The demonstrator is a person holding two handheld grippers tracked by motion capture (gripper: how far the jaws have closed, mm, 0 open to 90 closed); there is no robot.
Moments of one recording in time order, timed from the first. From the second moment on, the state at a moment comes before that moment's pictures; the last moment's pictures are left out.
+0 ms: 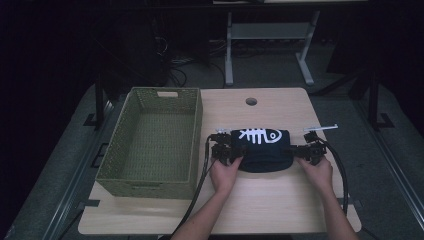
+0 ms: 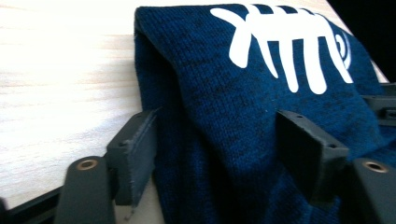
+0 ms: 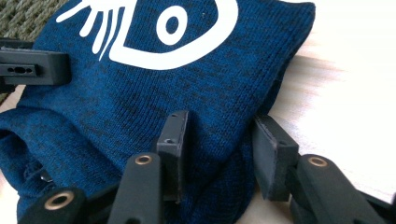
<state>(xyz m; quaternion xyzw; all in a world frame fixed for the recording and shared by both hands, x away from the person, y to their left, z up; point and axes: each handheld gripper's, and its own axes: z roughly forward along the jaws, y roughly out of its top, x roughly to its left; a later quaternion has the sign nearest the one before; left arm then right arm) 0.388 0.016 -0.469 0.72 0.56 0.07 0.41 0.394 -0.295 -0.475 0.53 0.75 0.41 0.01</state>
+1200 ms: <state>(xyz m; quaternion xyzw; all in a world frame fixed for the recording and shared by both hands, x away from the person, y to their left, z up) 0.379 0.014 -0.403 0.74 0.48 0.01 0.47 0.352 -0.307 -0.414 0.50 0.72 0.48 0.01</state>
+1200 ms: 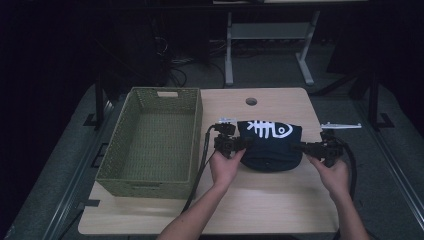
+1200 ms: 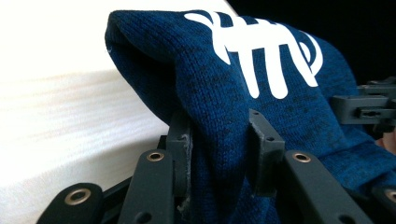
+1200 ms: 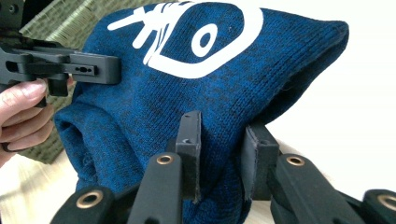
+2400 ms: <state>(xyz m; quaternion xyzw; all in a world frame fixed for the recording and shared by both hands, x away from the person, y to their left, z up) 0.379 0.065 -0.329 0.74 0.44 0.00 0.52 0.348 -0.274 -0.340 0.45 0.72 0.53 0.01</state>
